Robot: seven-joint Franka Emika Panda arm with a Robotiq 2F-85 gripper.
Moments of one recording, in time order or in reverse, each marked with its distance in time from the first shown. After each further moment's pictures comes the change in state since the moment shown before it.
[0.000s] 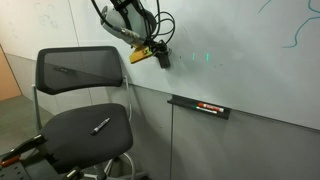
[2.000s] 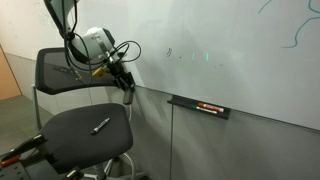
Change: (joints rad) arm 0.215 0.161 0.124 -0.086 1.411 -0.549 -1.003
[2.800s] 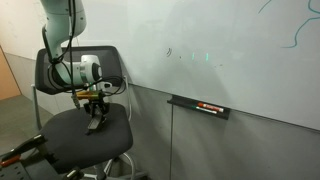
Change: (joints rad) arm 0.056 0.250 0.061 -0.031 0.404 0.236 -0.615
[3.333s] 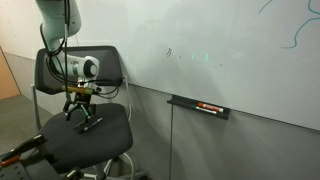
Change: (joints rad) arm 0.057 0.052 0.063 0.154 0.331 -0.472 -0.347
